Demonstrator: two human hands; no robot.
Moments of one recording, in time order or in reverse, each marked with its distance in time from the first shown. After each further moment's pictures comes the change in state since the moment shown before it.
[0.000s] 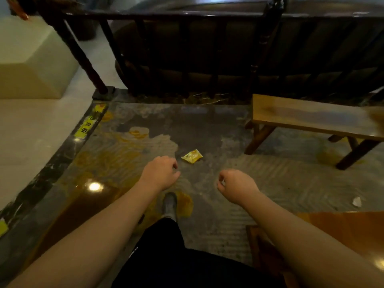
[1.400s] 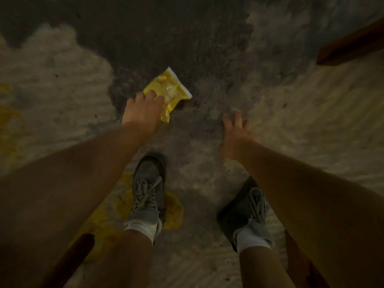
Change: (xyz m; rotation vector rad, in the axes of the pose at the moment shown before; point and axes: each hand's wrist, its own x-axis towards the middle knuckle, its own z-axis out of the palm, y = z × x) left_hand 0.570 -0.143 0.597 0.416 -0.536 0.083; right_hand 0.570 0.283 0.526 0.083 -0.701 0.383
